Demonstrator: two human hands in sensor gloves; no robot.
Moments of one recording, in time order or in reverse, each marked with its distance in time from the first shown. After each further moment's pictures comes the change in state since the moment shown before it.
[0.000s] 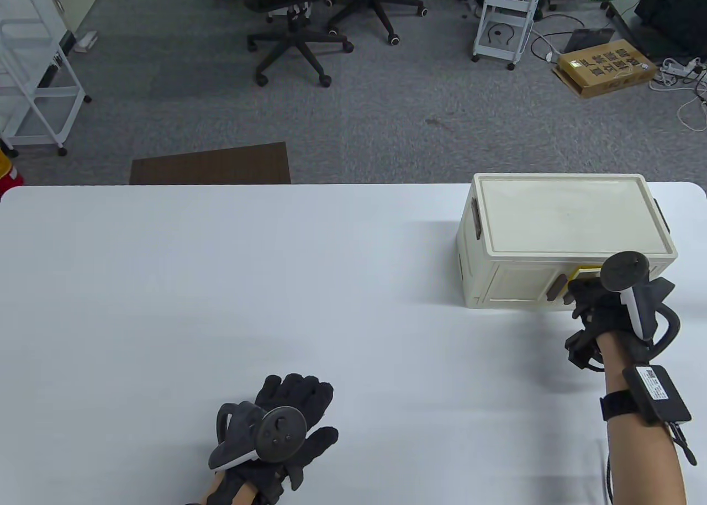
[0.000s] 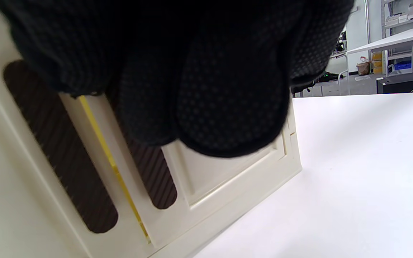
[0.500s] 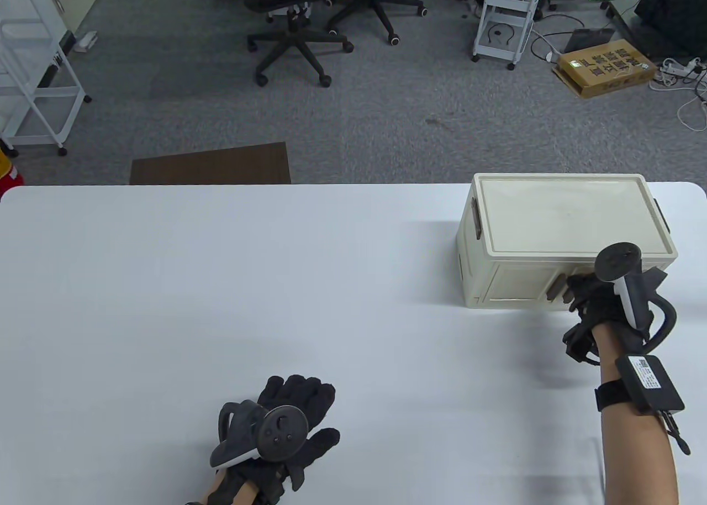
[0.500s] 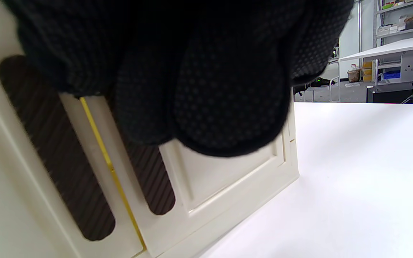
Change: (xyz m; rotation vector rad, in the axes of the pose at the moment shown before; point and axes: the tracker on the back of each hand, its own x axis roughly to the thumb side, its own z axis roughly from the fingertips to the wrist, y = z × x) left_hand 0.001 -0.001 -0.002 -0.017 -0.013 0.006; right_hand 0.012 -0.002 -0.005 0.006 0.024 0.054
